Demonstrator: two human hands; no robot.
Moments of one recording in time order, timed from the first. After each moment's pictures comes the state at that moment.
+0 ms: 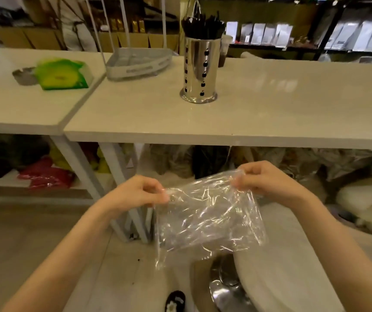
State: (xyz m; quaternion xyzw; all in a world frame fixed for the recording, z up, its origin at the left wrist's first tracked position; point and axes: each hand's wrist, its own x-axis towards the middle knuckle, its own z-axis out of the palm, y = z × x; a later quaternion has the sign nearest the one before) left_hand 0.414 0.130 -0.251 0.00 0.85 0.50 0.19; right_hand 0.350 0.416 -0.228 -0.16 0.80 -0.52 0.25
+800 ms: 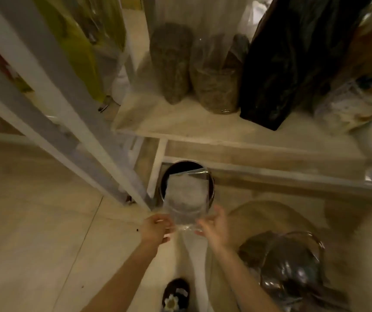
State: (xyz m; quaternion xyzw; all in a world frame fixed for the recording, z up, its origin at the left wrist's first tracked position) left_hand 0.328 0.127 -0.798 -0.49 0.58 0.64 0.11; right_hand 0.289 0.268 -0.795 0.20 0.71 -0.62 0.28
